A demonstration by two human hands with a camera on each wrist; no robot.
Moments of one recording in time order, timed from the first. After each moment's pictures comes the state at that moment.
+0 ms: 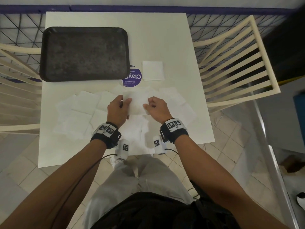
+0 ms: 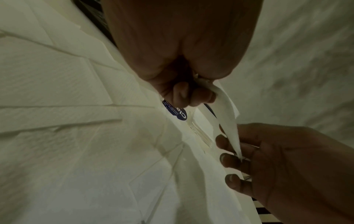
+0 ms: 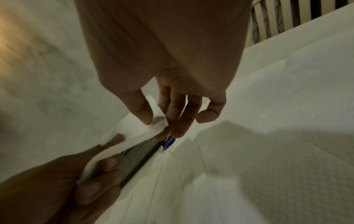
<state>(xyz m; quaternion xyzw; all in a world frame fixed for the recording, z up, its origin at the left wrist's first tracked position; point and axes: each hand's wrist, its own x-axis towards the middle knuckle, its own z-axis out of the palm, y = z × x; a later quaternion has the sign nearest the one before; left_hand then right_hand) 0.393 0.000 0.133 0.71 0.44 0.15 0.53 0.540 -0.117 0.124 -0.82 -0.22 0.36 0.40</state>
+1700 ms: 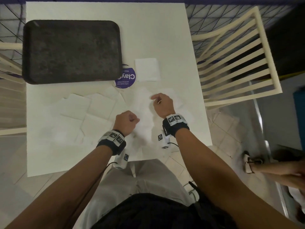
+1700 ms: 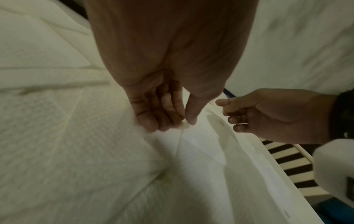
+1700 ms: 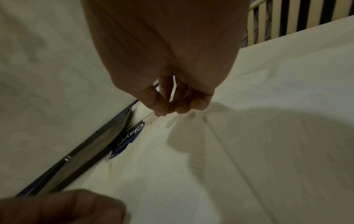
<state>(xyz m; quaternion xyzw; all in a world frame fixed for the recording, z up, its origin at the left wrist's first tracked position) 0.422 -0.022 0.075 0.74 0.46 -0.07 0.49 0.605 -0.117 0.075 -0.86 -0.22 0.28 0.36</state>
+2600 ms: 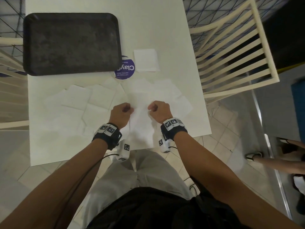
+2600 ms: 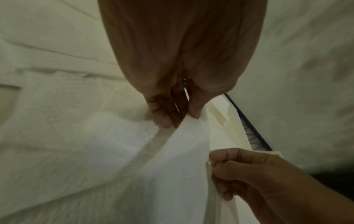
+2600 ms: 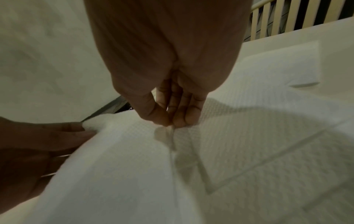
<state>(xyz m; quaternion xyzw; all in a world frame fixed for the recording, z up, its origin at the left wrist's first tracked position) 0.394 -0.022 0.073 0.68 0.46 0.01 0.56 0.551 -0.160 0.073 -0.85 -0.22 0.35 0.31</state>
